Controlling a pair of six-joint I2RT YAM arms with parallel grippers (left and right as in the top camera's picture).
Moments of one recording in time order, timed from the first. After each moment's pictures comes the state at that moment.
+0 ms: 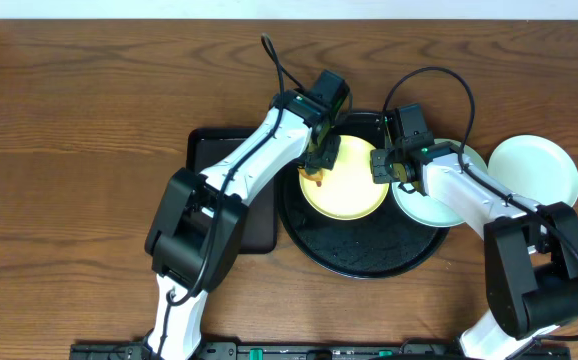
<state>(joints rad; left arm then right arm) -0.57 2.11 1.67 -0.92 0.05 -0.28 0.31 1.81 1.04 -0.37 0.04 0.19</state>
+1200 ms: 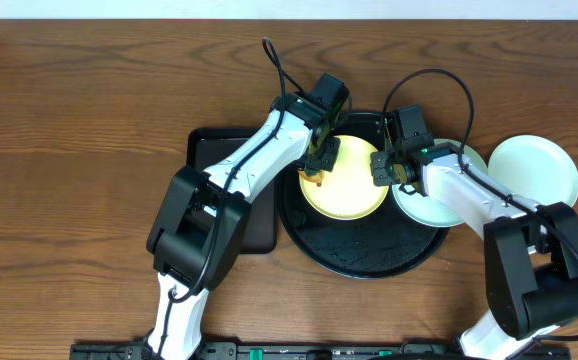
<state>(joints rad) -0.57 2.12 1.65 -0.89 0.05 -0.28 0.31 1.81 1.03 -0.38 0.04 0.18</state>
